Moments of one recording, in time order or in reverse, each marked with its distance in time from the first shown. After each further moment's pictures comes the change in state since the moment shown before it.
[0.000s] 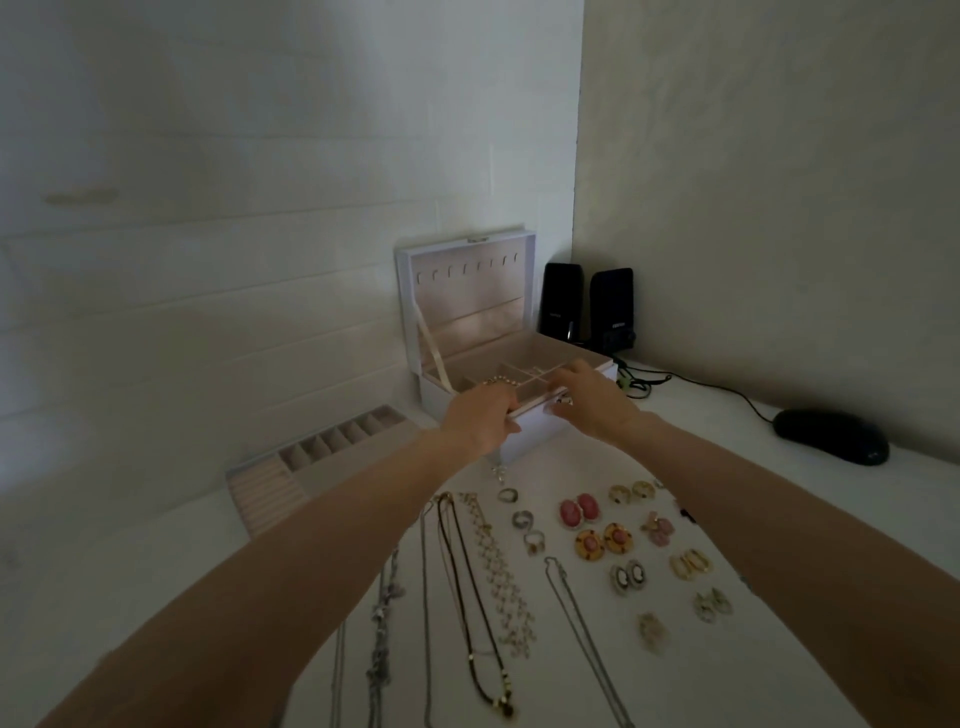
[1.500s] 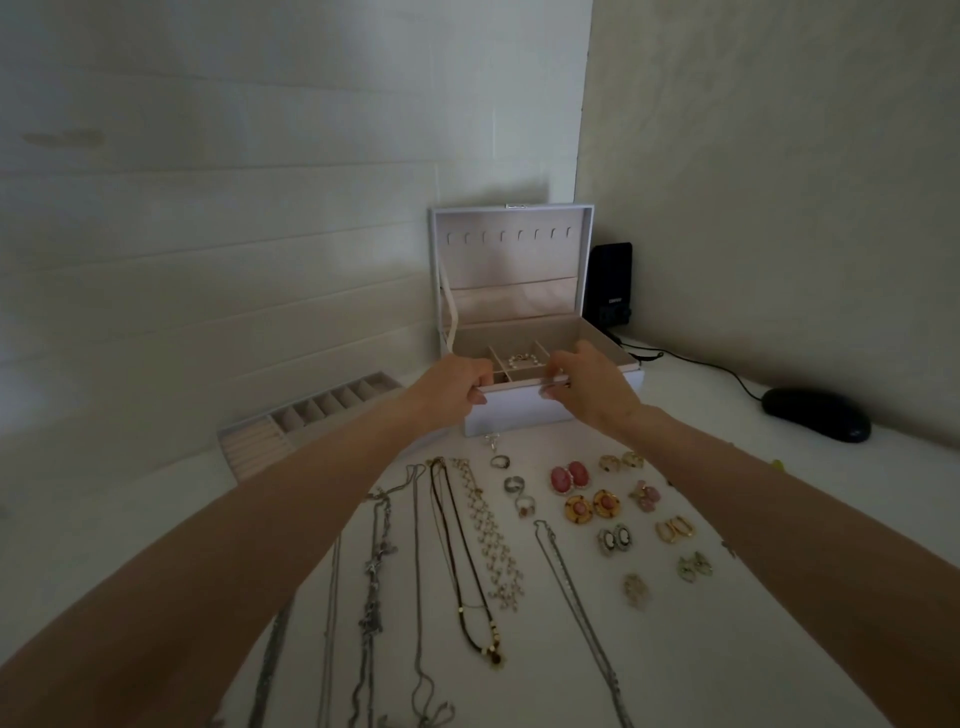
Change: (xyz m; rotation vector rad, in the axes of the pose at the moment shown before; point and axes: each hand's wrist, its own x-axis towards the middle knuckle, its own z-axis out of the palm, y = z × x) left_hand -0.017 -0.034 -0.003 -0.193 0.028 0.142; right_hand -0.033 -0.015 -0.001 0.047 0.116 -0.013
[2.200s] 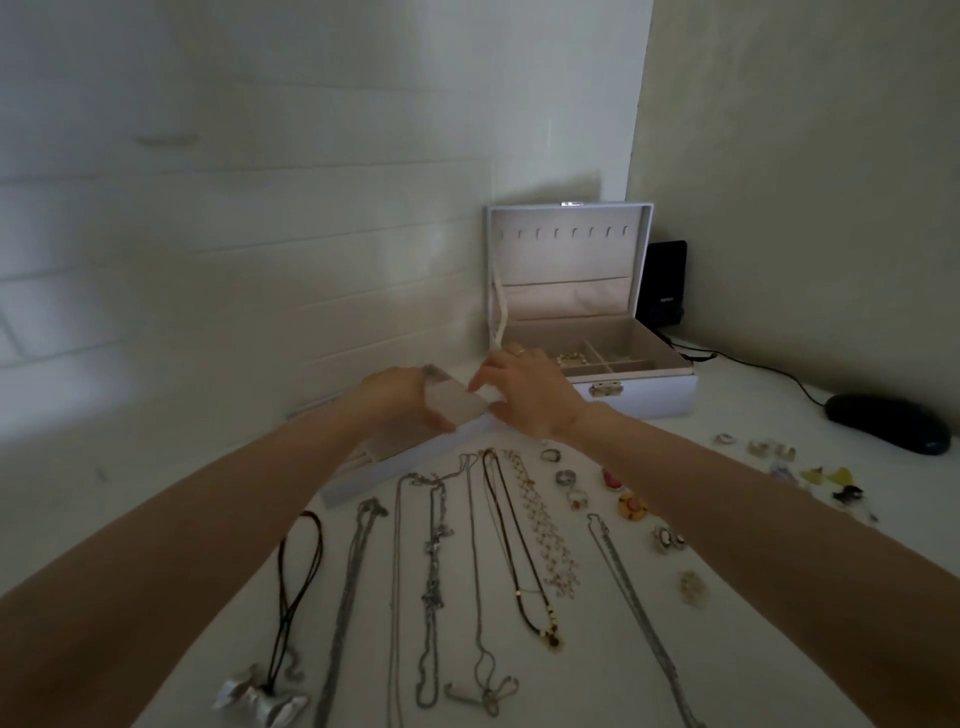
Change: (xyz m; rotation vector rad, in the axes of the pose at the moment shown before) left_hand -0.061 -0.036 -0.052 0.336 -0.280 -0.597; right_hand 0.011 -0.095 0.040 -0.279 -0.028 -0.538
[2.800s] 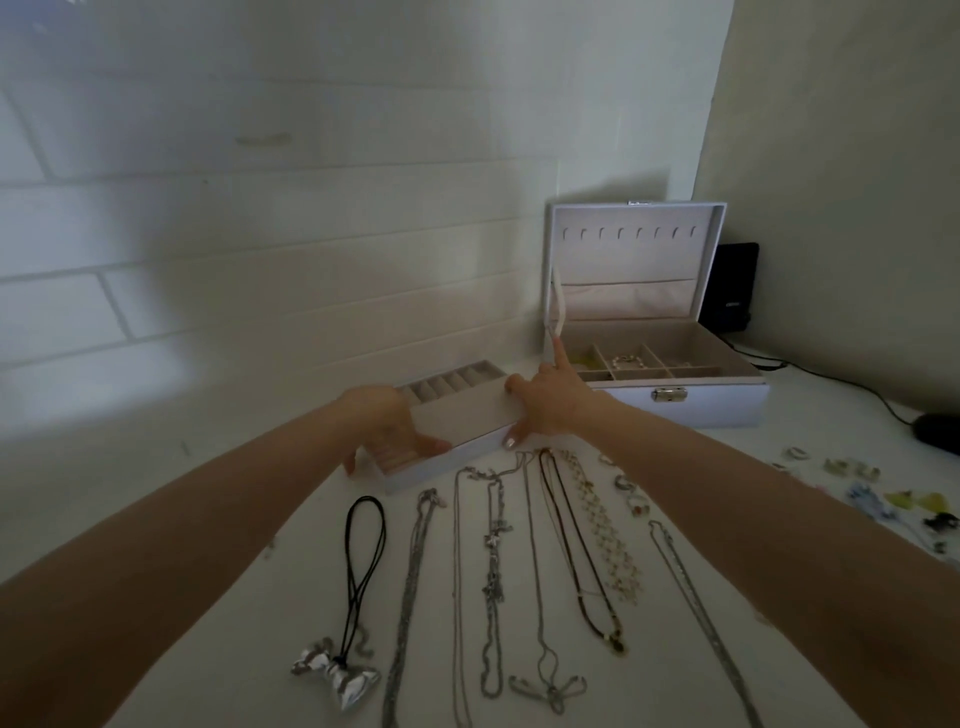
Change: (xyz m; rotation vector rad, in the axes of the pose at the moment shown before) left_hand -0.048 -0.058 -0.002 -0.092 -0.201 -0.414; right_hand 0.040 -0.026 0.019 -0.242 -0.436 0.077
